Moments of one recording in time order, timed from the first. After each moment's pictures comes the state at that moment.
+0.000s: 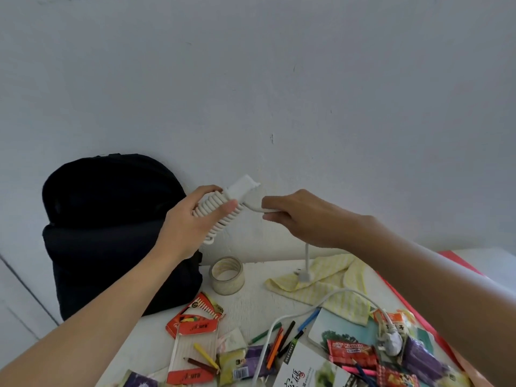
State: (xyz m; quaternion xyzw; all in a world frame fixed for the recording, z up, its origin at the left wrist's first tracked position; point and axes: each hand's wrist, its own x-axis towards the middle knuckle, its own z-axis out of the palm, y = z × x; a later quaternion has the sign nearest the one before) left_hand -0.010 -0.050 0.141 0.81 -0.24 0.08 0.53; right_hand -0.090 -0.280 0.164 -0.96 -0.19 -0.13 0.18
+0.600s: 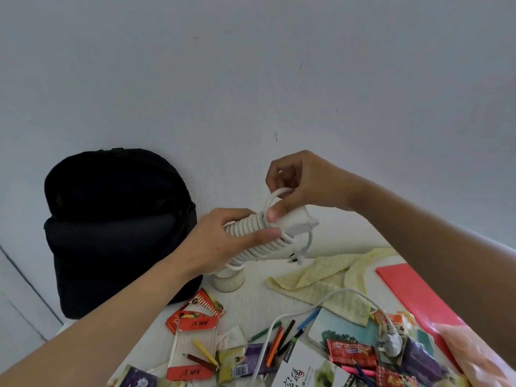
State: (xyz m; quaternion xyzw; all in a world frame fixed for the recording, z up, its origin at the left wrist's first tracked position) left_hand -0.050 -0.067 0.148 0.79 -0.37 -0.07 0.48; right_hand -0.082 -0.288 0.210 -0.87 -0.23 -0.04 0.44
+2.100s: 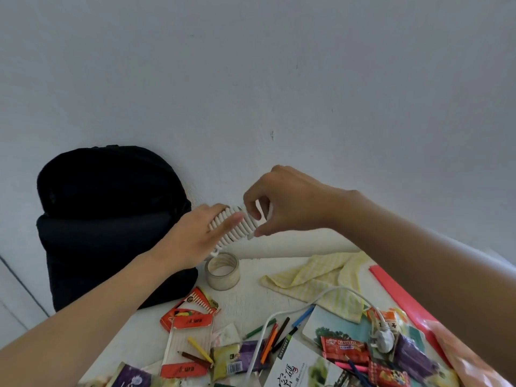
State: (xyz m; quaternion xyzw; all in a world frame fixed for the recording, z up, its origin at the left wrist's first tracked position) left_hand -0.007 -0.046 0.126 0.89 -0.34 0.04 0.30; right_hand -0.088 -0.255 0.203 -0.95 -0.28 -0.16 0.06
